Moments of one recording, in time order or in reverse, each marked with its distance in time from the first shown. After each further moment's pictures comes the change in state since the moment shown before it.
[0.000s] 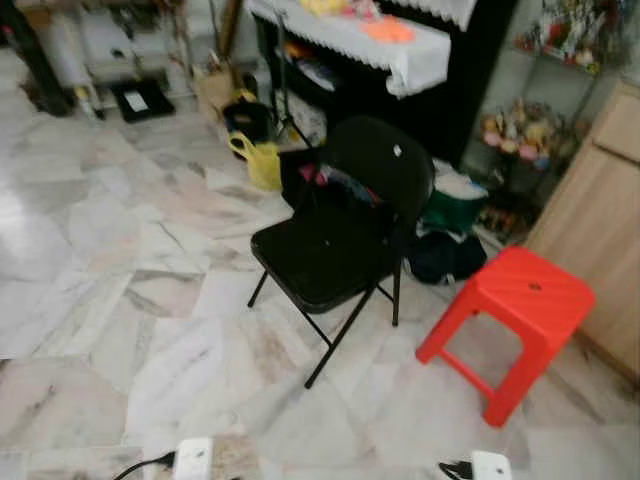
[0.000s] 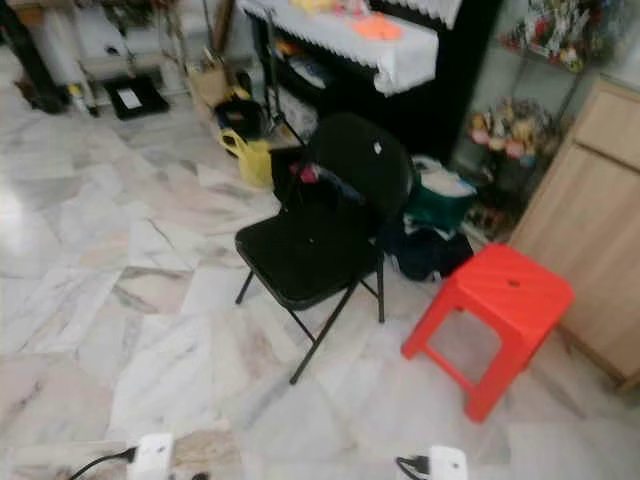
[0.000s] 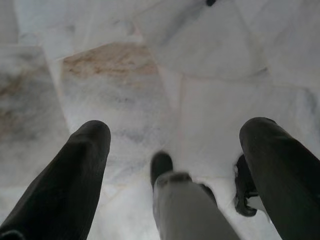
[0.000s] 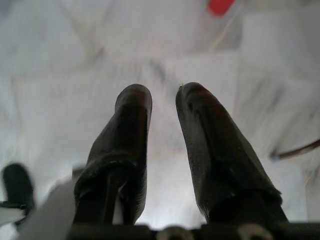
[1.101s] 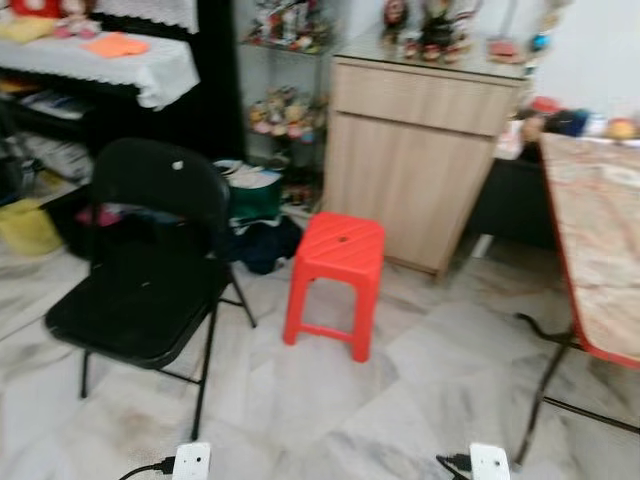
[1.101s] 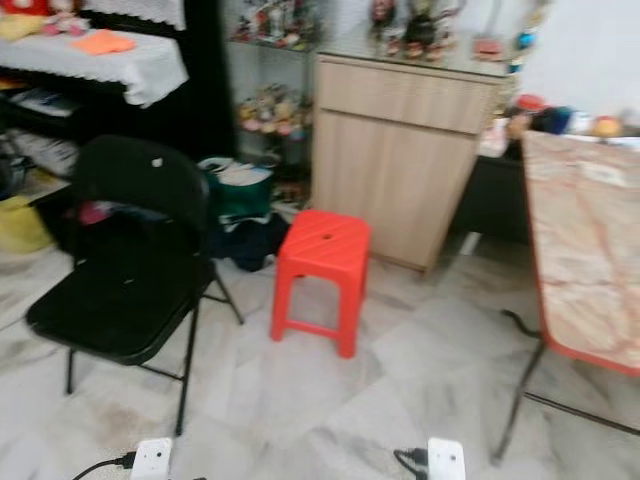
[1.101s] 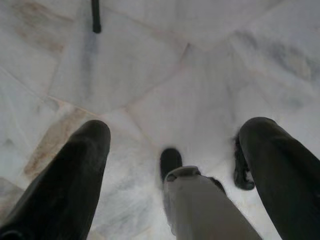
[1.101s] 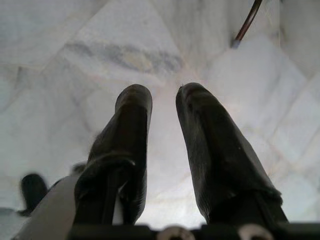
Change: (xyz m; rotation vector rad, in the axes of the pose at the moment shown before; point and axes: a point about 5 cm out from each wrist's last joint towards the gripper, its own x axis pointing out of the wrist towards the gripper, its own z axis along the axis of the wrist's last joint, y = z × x) left arm -0.003 0.009 -0.013 -0.002 0.043 0.023; right arm -0.001 0.009 -0.006 0.005 0.019 0.023
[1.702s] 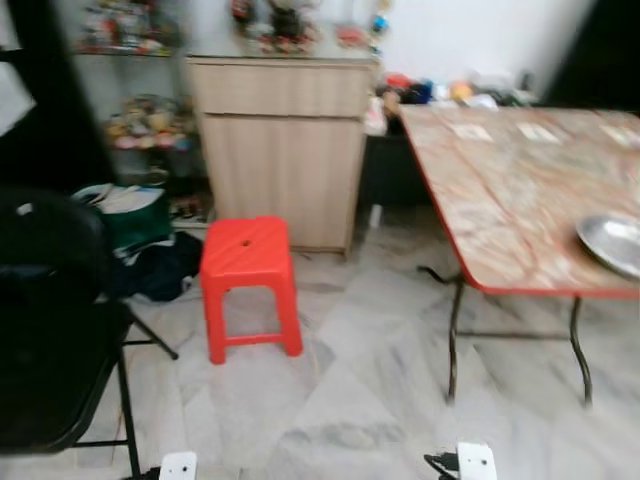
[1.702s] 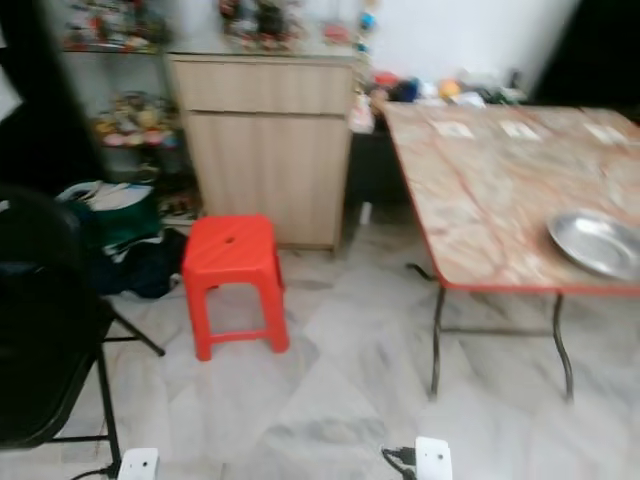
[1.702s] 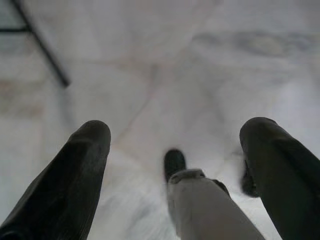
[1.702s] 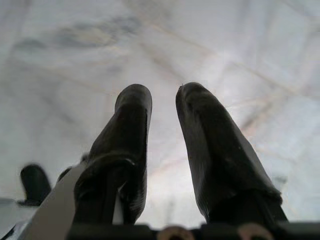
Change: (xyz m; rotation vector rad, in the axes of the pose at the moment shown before) left arm 0.001 -0.009 0.006 -0.002 -0.018 -0.021; right arm -0.001 -0.011 -0.005 -0.005 0.015 -0.028
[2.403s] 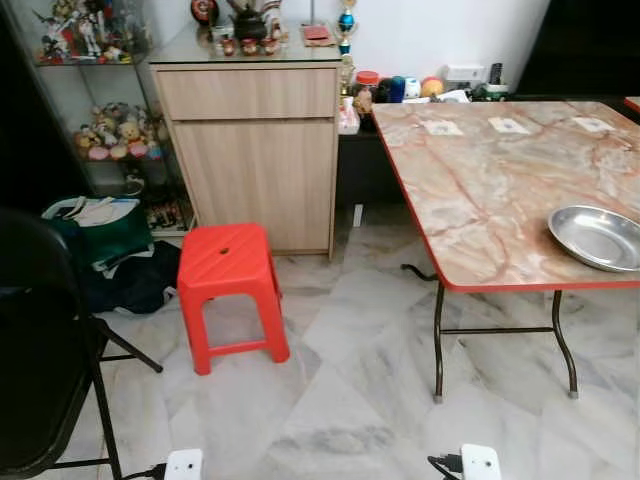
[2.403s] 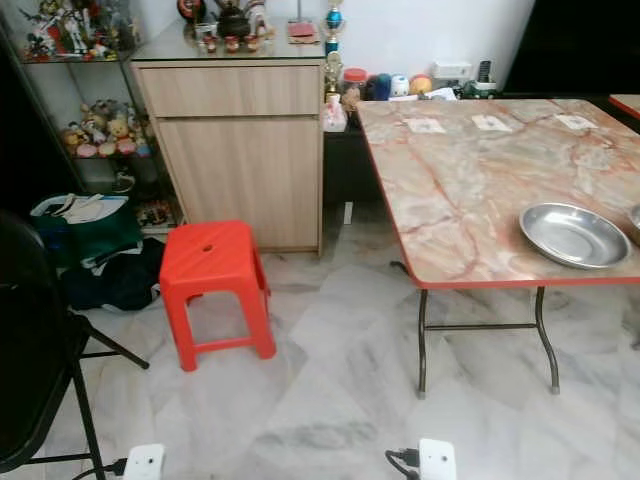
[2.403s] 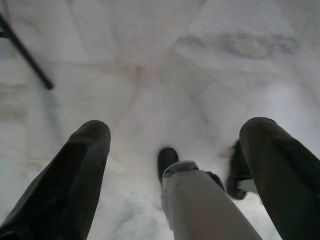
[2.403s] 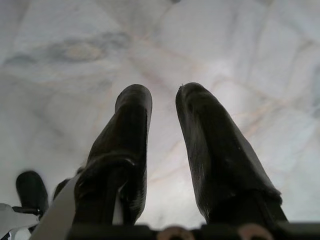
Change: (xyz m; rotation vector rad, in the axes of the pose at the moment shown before) left arm 0.000 0.002 -0.001 0.001 0.002 0.004; right arm 0.001 0.004 0.005 0.000 -0.014 0.009
